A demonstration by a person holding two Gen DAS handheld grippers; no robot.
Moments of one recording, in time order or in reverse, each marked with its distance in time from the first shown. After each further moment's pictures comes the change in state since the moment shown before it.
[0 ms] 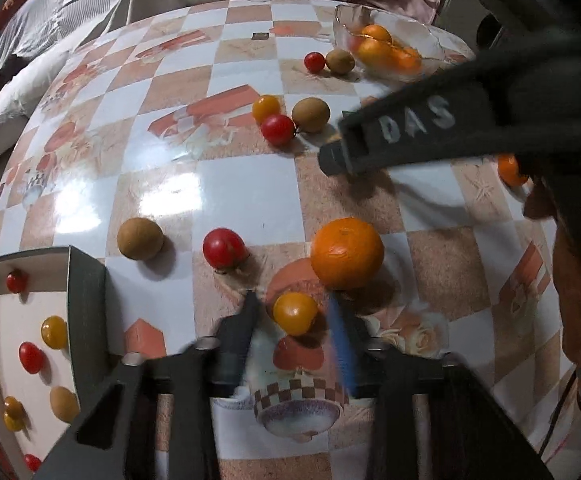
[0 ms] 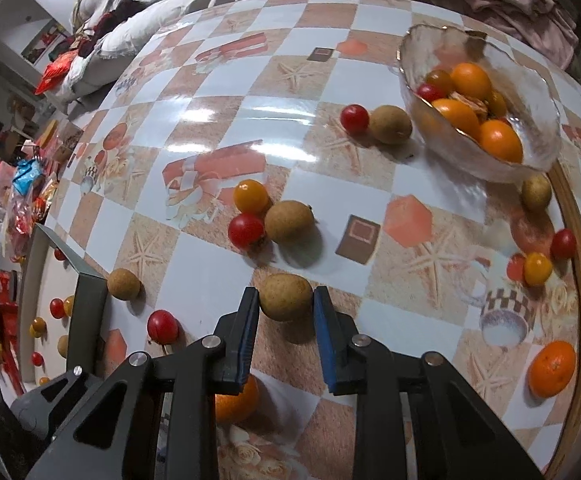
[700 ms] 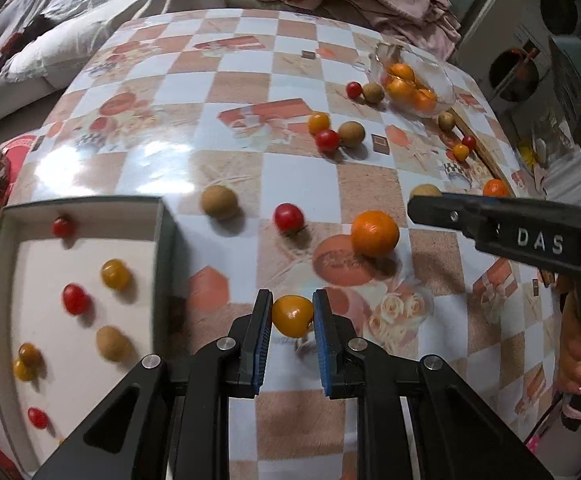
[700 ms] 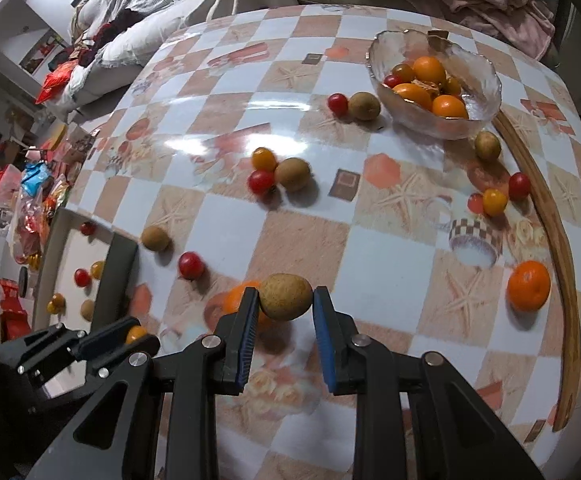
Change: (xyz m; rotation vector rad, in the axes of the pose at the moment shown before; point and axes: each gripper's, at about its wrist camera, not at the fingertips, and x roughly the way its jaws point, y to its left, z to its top) left arm -0.052 0.047 -0.022 -0.145 -0.018 -0.050; right arm -0.049 0.011 -0.046 0.025 -0.028 -0.001
